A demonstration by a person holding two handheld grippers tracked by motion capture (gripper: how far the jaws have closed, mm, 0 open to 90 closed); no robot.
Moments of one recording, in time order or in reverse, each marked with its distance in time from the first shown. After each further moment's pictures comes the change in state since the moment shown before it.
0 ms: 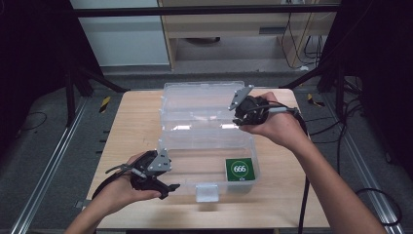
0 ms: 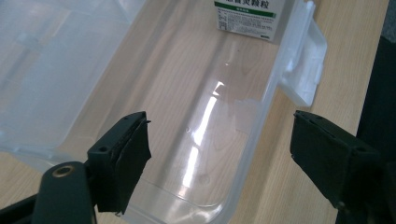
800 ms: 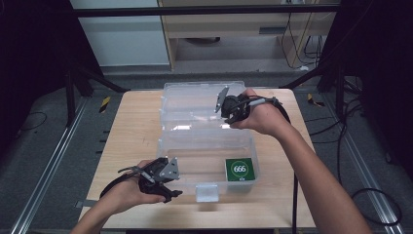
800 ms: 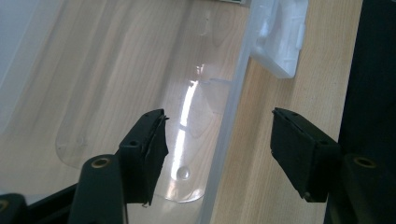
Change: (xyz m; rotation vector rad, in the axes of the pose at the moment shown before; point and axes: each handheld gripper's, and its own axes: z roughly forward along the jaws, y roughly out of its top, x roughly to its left) left arm -0.008 0.000 0.027 0.097 -0.096 0.079; right arm -0.009 0.024 0.048 0.113 0.090 -0.185
